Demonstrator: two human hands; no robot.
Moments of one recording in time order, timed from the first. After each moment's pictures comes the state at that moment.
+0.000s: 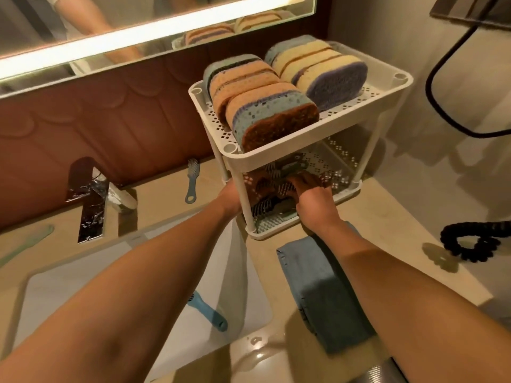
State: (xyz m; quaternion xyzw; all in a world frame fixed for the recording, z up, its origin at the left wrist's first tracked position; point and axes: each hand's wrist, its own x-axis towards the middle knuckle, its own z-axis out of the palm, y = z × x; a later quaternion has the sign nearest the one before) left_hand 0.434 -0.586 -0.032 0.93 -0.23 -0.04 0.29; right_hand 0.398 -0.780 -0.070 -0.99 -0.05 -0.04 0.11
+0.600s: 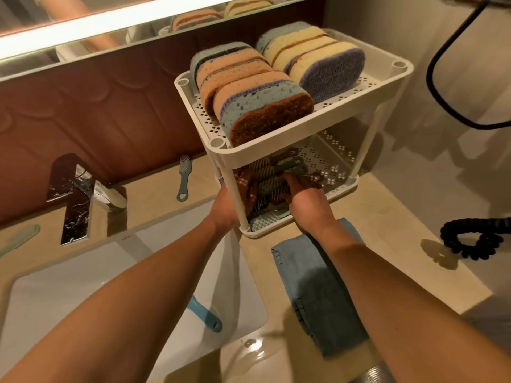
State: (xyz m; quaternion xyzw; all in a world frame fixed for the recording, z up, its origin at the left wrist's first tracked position) left_hand 0.415 -0.583 -0.068 0.92 -0.21 0.09 0.31; right_hand 0.401 -0.780 -0.084 -0.98 -0.04 -0.03 0.17
